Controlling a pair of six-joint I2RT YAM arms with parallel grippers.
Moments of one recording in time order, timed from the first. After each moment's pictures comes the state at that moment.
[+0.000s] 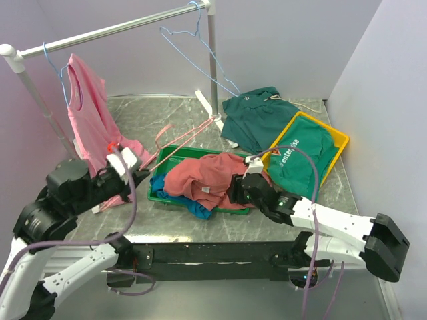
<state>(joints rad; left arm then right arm) -0.62 0.67 1.30 -0.91 0.17 0.15 0.93 1.04 0.56 -0.15 0.33 0.65</state>
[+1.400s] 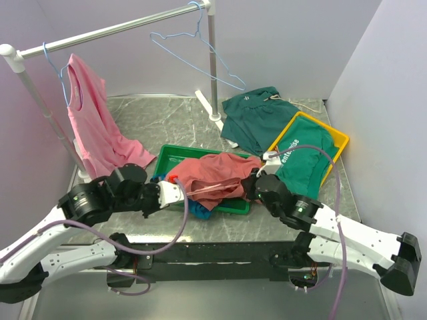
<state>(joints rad) -0.98 0.78 1.13 -1.03 0.12 0.39 0.97 0.84 0.60 -0.28 0.52 0.65</state>
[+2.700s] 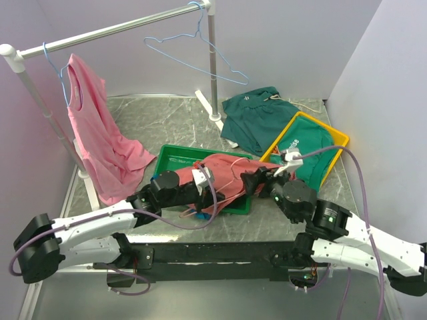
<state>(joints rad) -0.98 1.05 0.59 0.29 0.34 -0.12 1.10 0.64 0.76 -0.37 0.64 0.54</state>
